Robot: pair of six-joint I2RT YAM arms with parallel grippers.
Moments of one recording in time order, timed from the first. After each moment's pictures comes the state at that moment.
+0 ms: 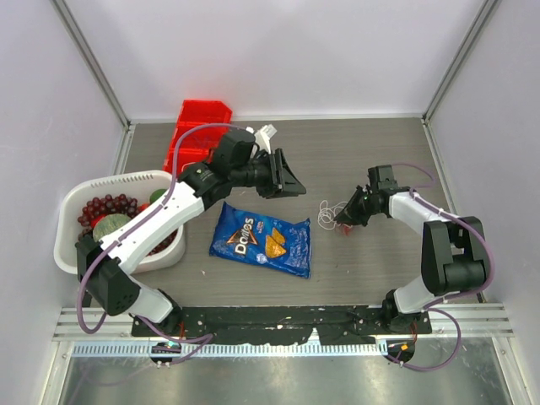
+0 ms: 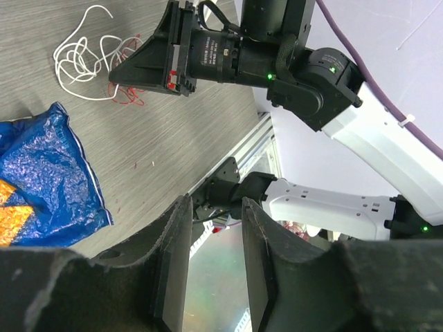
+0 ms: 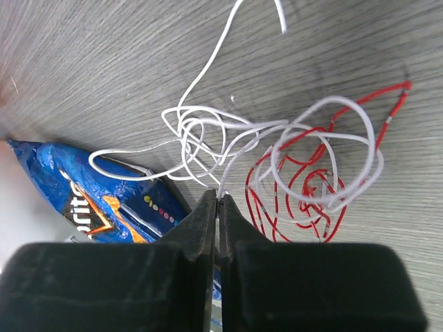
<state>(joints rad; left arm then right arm) -0.71 1.47 1.41 -0.45 0.44 -0.89 0.11 1.52 0.82 -0.39 -0.39 0.73</state>
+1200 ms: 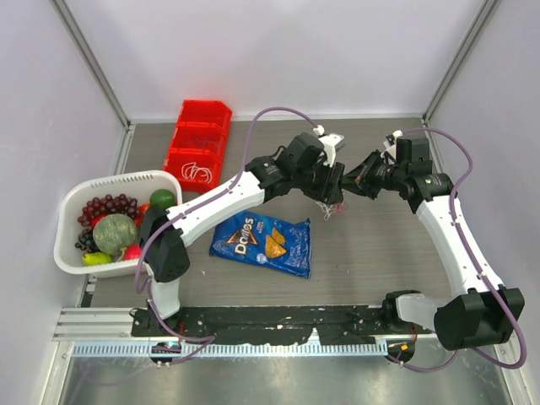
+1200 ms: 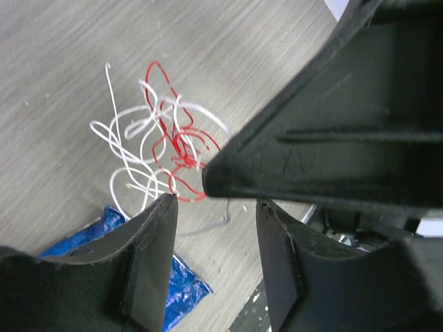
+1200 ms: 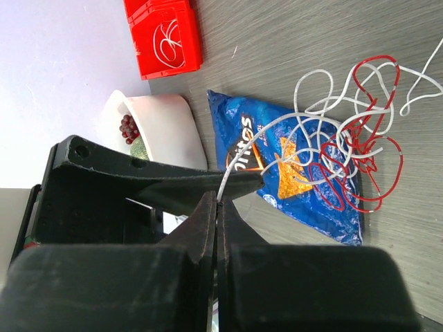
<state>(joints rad) -0.93 1.86 1.77 -0.53 0.20 -0.40 0.10 1.18 1.14 -0.65 -0.56 0.88</state>
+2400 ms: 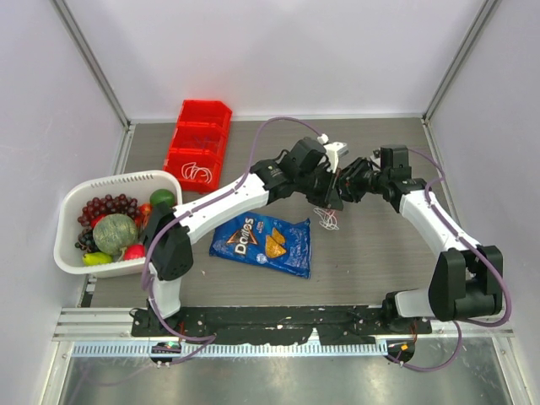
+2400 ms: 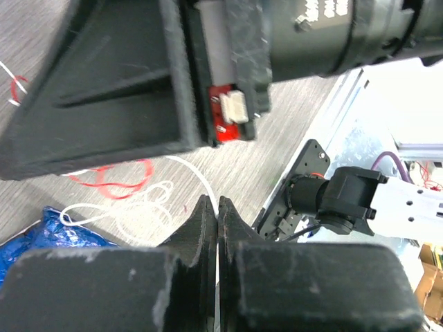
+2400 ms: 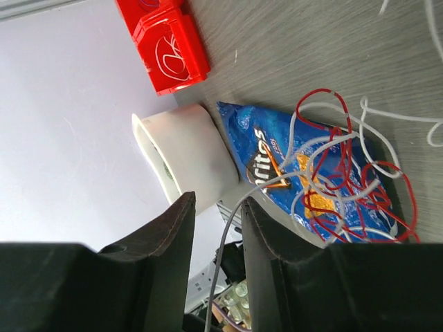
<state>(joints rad) -0.93 1.90 1.76 -0.49 0.34 -0.48 0.11 1.35 0.95 -0.33 -0.65 1.12</state>
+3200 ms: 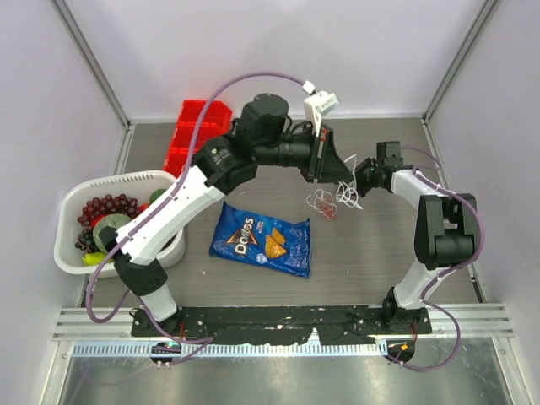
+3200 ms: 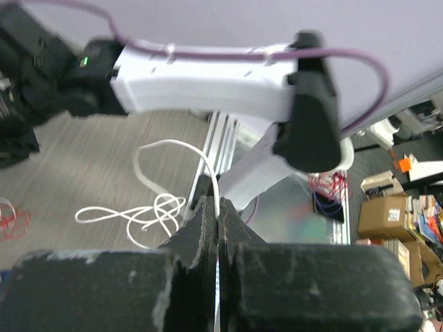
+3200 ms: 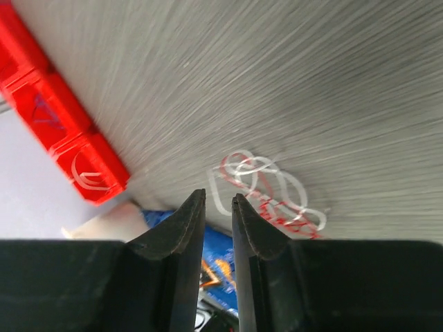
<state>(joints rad) -0.94 1.70 2.04 -0.59 0.54 -0.46 0.03 1.71 1.07 -0.26 -0.45 1.00</state>
